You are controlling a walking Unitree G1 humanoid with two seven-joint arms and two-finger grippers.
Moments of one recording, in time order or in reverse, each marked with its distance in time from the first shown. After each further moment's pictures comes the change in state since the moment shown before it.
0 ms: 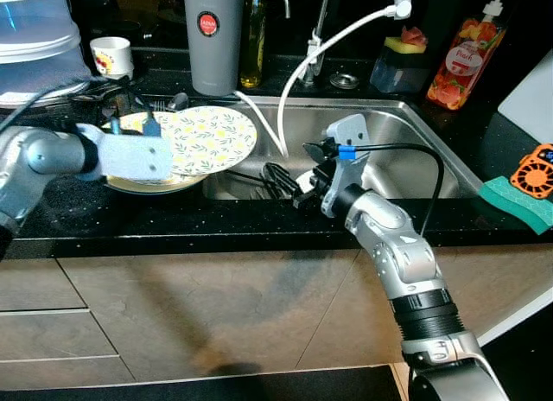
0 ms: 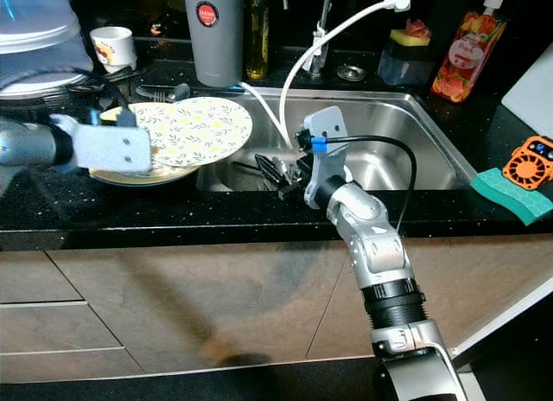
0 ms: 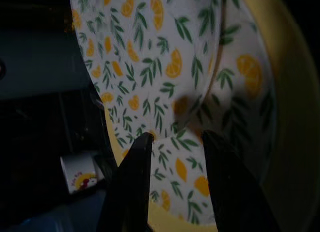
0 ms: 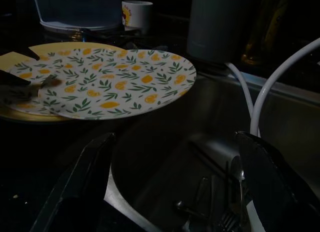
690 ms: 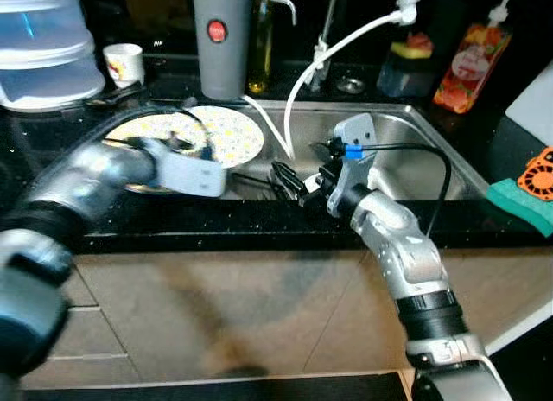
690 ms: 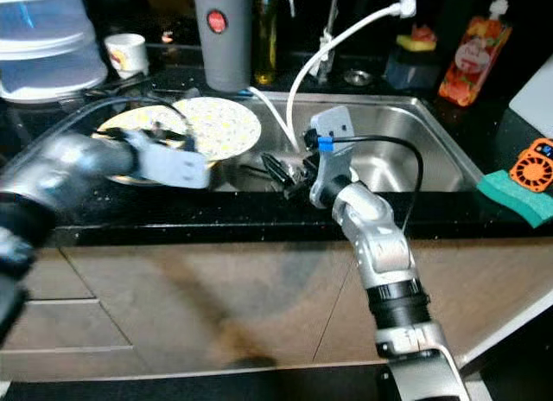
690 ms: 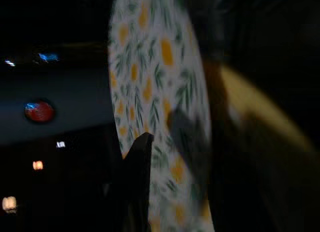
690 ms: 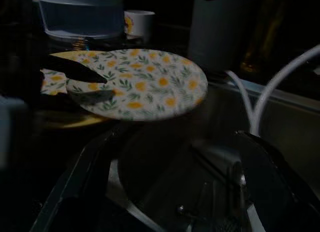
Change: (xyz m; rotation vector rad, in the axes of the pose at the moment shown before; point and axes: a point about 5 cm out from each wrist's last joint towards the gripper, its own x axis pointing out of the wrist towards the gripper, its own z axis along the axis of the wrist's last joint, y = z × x) left arm 0.080 -0.012 0.042 0.090 0.022 0.176; right arm -0.002 -0.003 0.000 0.001 -0.003 -0.015
